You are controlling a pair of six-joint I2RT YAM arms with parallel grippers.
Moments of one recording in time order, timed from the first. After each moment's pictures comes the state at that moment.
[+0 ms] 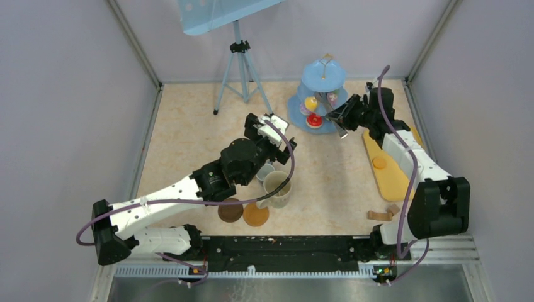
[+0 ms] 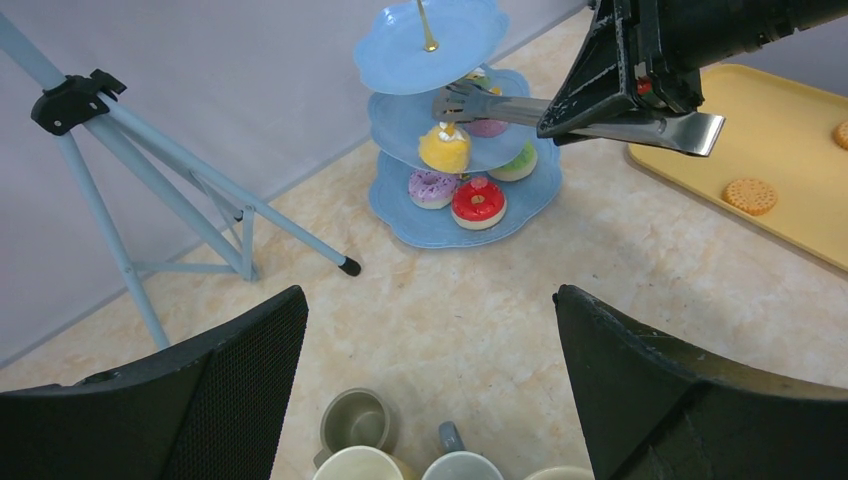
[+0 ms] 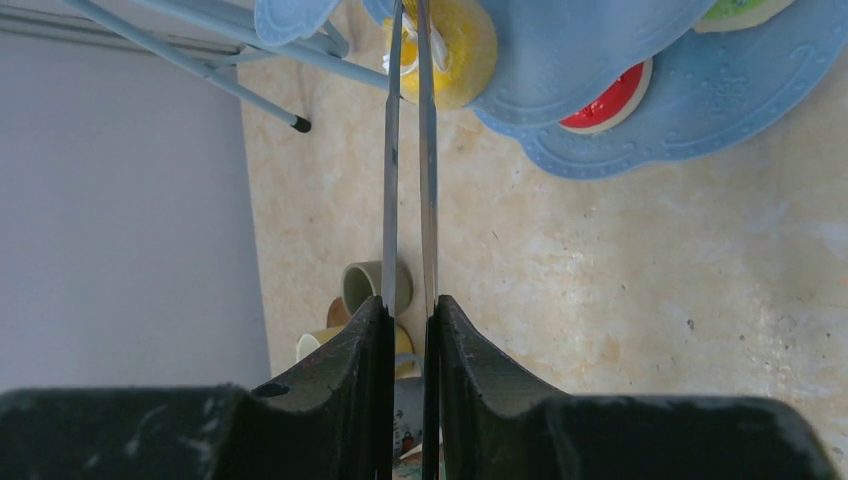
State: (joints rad) left arm -1.09 1.14 1.03 0.05 -0.52 0.17; right arm 0.14 1.41 1.07 -0.19 -0.41 0.81
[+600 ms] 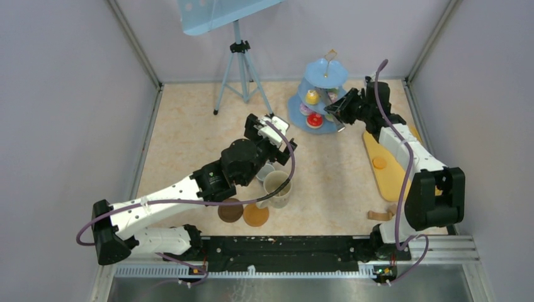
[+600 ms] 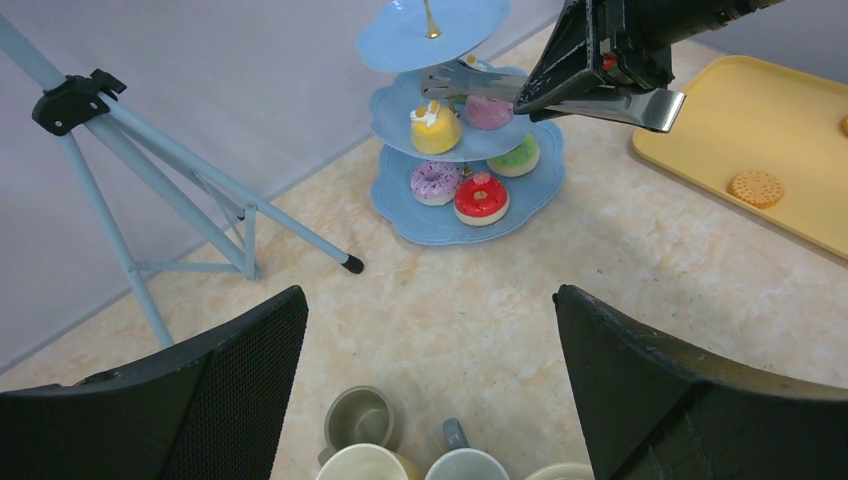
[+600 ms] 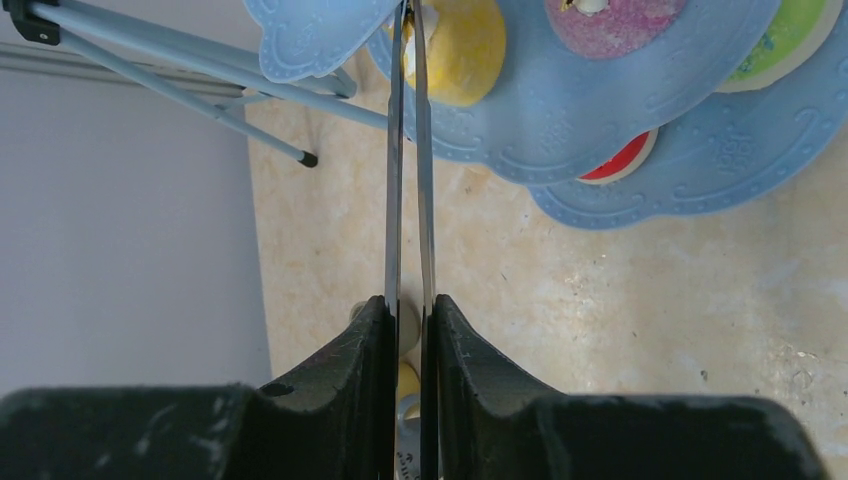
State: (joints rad) left arm -1.09 1.14 1.02 0.05 -0.52 0.18; right arm 0.15 1.50 1.15 -0.14 -0.36 0.84
